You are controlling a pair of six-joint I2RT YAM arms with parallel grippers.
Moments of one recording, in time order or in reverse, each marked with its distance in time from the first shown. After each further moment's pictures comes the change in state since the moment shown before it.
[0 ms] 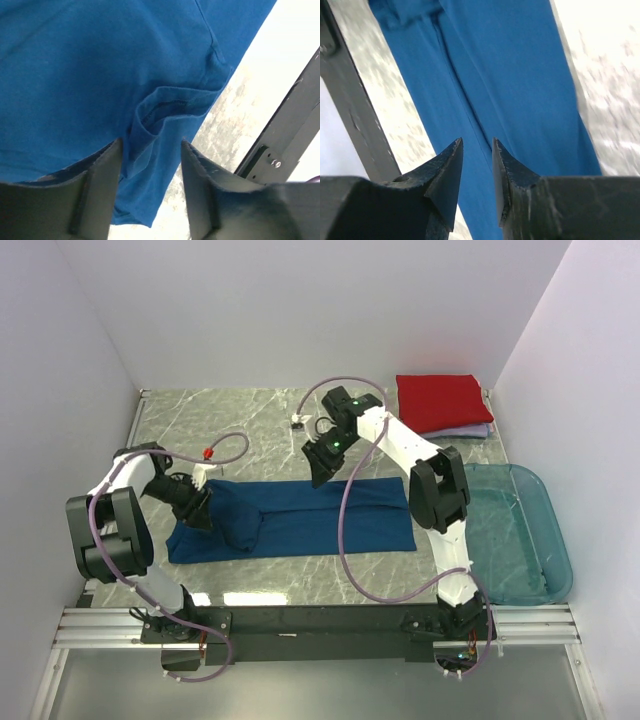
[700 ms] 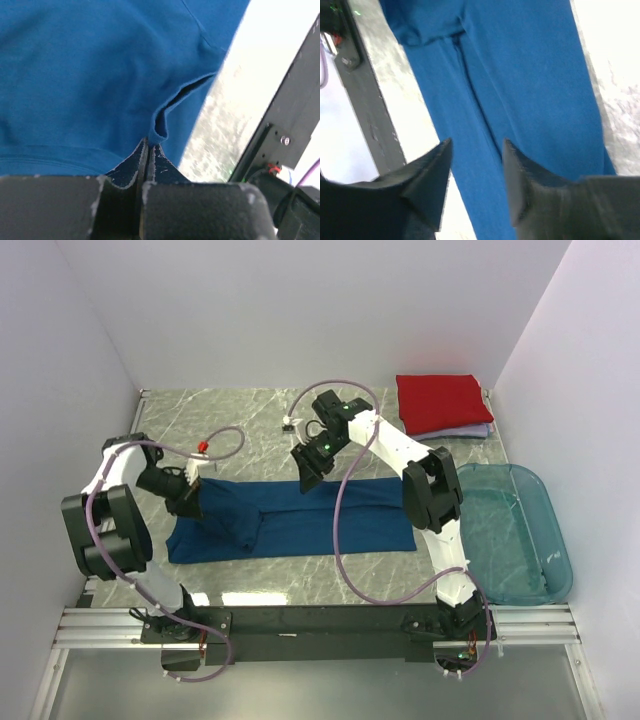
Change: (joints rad) left arm 0.035 0.004 0.086 -0.156 0.005 0.221; right arm 0.043 0.044 0.021 0.059 -0.066 0.097
